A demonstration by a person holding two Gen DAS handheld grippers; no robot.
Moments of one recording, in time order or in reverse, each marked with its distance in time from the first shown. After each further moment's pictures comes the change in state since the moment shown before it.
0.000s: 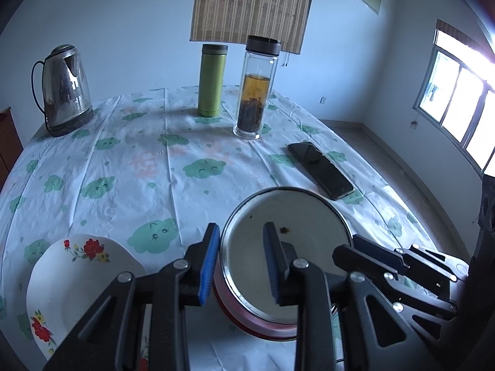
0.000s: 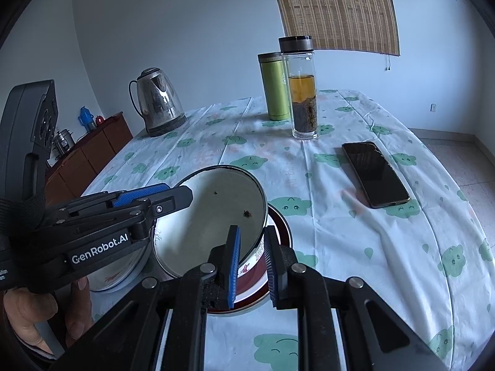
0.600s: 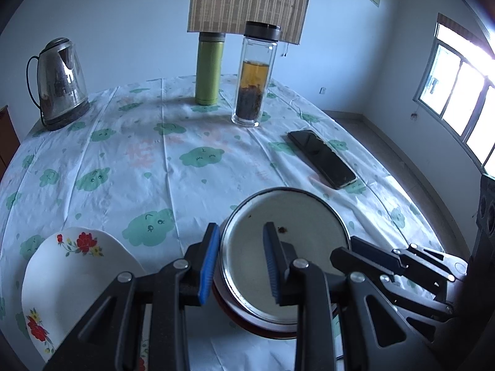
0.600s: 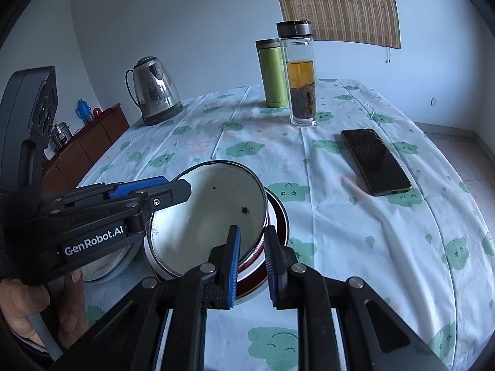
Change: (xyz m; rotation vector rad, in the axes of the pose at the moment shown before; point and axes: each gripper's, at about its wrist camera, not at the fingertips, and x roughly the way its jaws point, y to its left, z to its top) left arm 0.011 0.000 -0.004 0.008 0.047 -0.002; right arm 0.010 -0.003 -0.009 -0.002 0.047 -0.007
